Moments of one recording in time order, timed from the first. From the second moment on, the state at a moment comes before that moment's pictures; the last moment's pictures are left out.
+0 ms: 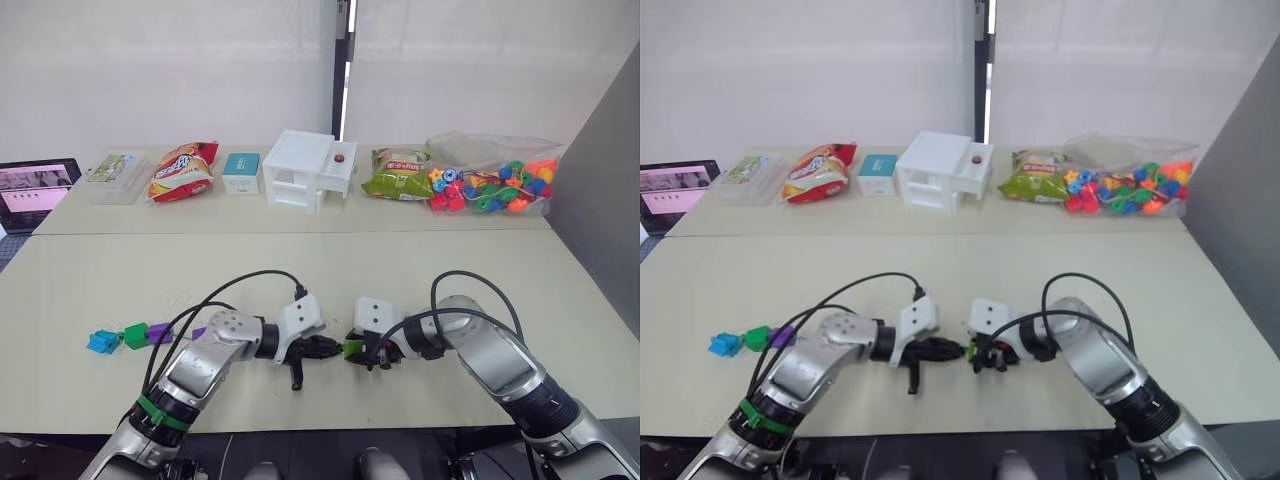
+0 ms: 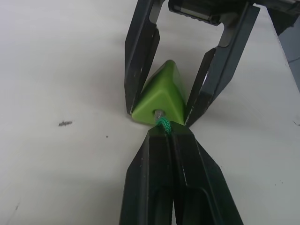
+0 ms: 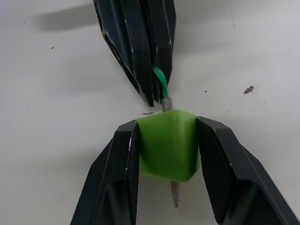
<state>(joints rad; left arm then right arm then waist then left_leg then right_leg) -0.42 0.49 -0.38 -0.14 -0.20 0.53 -1.02 -0.51 -0.62 0.46 -0.29 0.01 0.71 1.10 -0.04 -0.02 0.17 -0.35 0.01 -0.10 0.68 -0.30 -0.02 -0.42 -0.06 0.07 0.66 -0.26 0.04</state>
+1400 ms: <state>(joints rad) -0.56 0.52 -0.44 -0.18 -0.16 0.58 -1.08 -0.35 -0.74 0.33 -0.45 0.12 0.79 1.04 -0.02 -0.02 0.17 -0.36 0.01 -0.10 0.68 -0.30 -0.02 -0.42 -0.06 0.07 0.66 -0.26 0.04</state>
